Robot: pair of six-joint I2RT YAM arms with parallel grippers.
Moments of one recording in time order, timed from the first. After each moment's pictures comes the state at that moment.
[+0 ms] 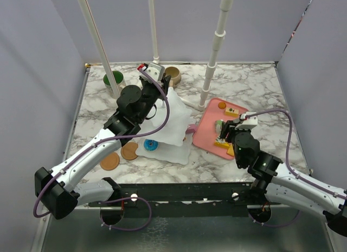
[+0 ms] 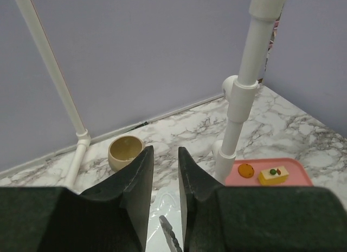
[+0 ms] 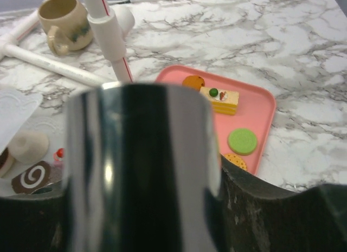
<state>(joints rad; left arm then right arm) -0.70 1.16 1.08 0.22 -0.22 0.04 0.92 0.70 0.49 -0.02 0.89 0.29</state>
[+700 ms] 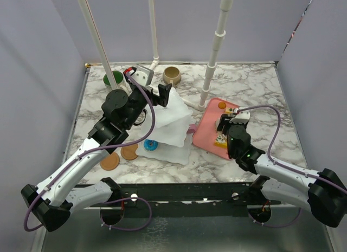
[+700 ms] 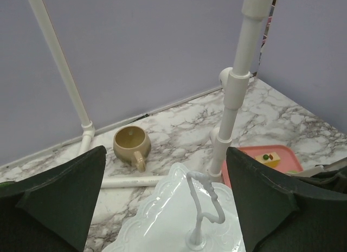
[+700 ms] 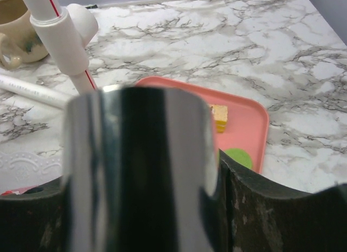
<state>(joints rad) -0.69 1.02 1.10 0.05 -0.16 0.03 0.75 1.00 0.37 0.45 0.85 0.16</state>
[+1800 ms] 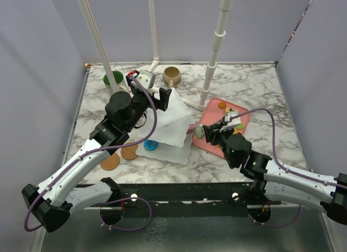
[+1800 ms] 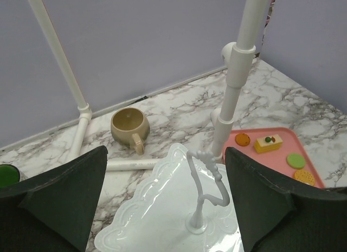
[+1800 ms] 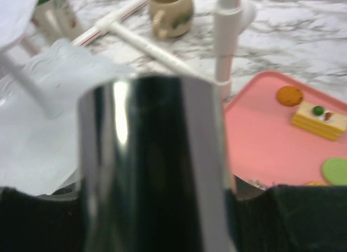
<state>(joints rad) -0.69 1.00 1.05 0.01 -0.17 0.01 0.97 0.85 0.46 0.26 0.67 0.22</state>
